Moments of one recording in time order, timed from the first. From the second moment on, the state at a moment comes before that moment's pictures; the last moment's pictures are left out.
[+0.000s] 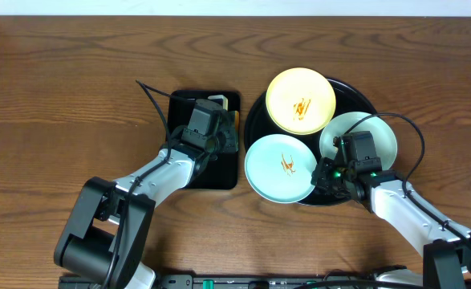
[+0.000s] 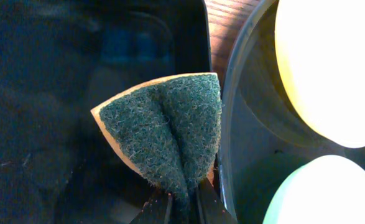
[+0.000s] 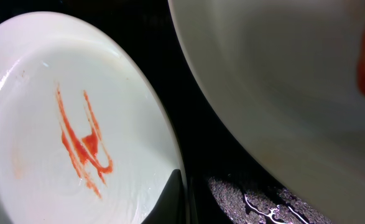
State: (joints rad) left arm -0.41 1.71 0.82 0.04 0.15 -0.49; right arm 0.22 1.45 0.57 -0.26 -0.30 0.60
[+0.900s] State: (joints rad) left arm -0.58 1.58 1.00 -0.16 0.28 -0.48; right arm 0.22 1.45 0.57 -0.25 -0.30 0.60
